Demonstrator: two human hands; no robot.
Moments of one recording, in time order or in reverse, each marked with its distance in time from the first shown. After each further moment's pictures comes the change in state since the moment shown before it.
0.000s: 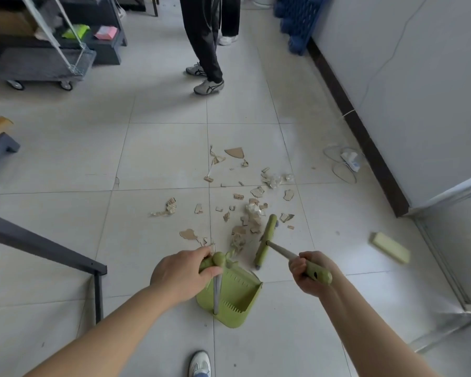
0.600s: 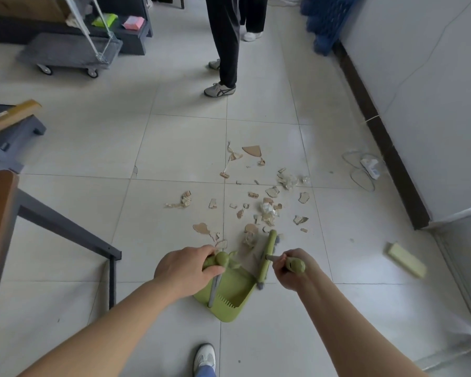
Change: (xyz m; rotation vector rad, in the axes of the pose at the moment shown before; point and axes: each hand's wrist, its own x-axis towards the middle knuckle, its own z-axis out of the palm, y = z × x) left_hand -0.010 -0.040 -0.006 0.014 -0.011 -0.032; right_hand 0.021 0.054 0.066 -0.076 0.262 -0.056
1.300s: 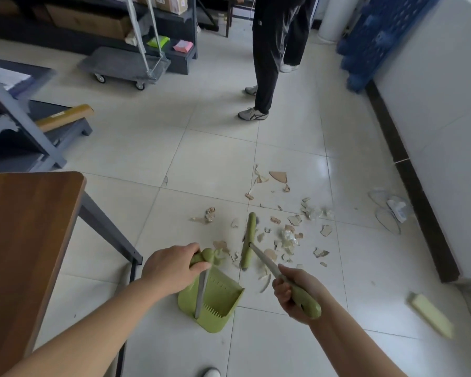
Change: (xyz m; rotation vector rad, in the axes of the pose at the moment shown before) left_hand -0.024 -0.094 -0.061 0.008 0.143 -0.143; right_hand -0.065 0.050 0.064 -0.432 -0.342 0.082
